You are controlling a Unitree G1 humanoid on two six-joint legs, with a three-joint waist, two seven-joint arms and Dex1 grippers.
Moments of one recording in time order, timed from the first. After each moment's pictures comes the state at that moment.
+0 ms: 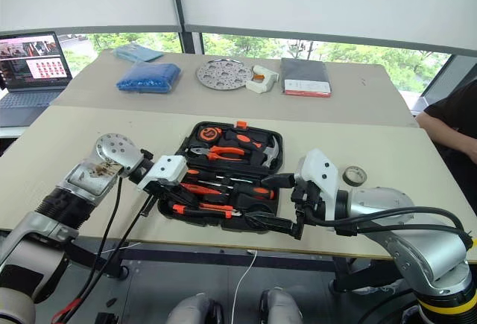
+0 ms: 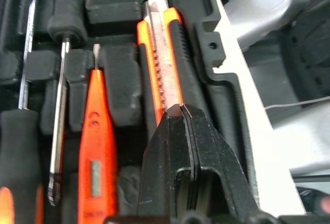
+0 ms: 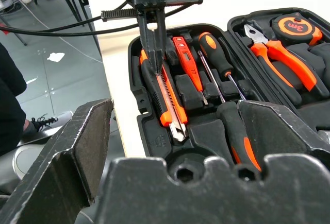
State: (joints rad) left arm -0.80 0.74 -0.45 0.34 -0.13 0.02 -1.57; right arm -0.27 -0.81 -0.05 -0.68 0.77 0.84 0.76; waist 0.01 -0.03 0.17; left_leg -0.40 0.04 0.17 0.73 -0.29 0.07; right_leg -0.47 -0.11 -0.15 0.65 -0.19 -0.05
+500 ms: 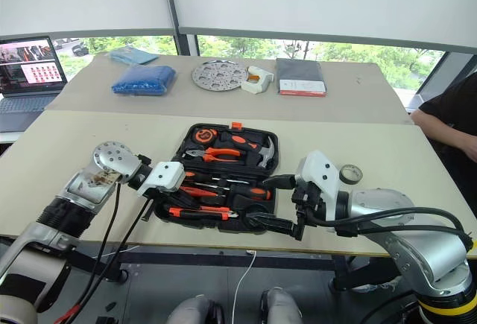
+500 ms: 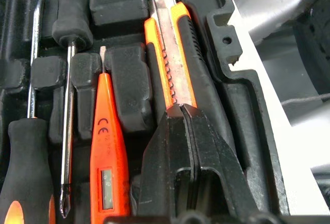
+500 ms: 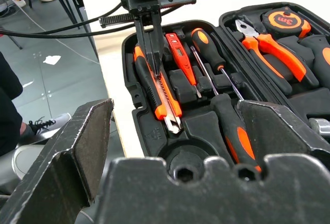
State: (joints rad) left arm -0.77 0.70 -0.39 0.34 -0.12 0.06 -1.59; right arm -0.26 -0.81 -0.05 -0.68 0.77 0.84 0.76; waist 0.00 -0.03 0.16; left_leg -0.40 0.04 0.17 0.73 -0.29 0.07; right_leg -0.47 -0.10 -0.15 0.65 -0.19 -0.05
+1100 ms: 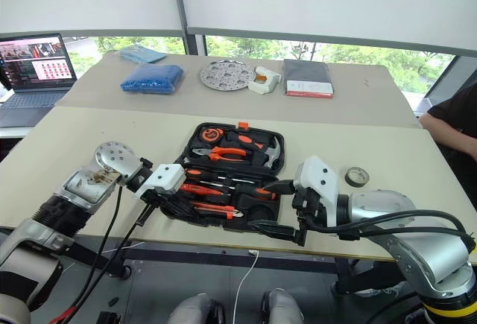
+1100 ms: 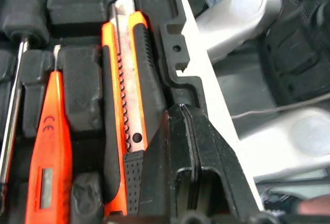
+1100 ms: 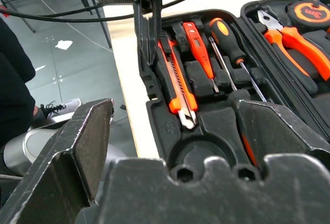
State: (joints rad) left arm -0.76 0.75 -0.47 0.31 -0.20 0.02 -1.61; right arm -0.25 -0.85 -0.04 -0.69 0.75 0.84 0.80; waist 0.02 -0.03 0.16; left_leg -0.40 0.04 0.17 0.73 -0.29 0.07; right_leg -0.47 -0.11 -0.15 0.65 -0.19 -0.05
